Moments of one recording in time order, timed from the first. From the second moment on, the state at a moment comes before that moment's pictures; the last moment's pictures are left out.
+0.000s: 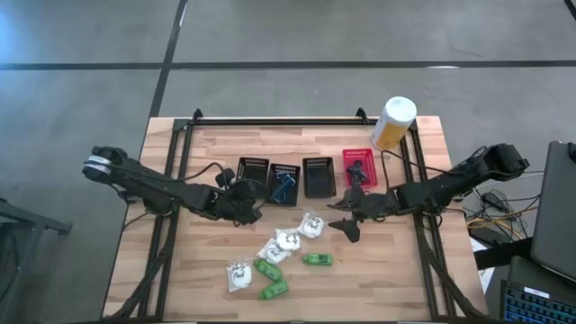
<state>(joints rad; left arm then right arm) -0.25 1.35 0.78 -0.41 -0.76 -0.59 0.26 1.21 0.49 0.09 0.21 0.66</state>
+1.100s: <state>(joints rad) -0.25 1.35 0.78 -0.41 -0.76 -0.59 0.23 1.21 0.58 0.09 0.39 0.29</state>
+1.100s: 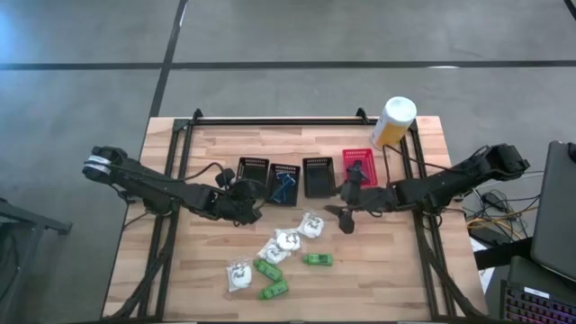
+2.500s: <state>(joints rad) -0.25 1.35 0.78 -0.41 -0.76 -0.59 0.15 1.21 0.58 0.24 0.42 0.11</state>
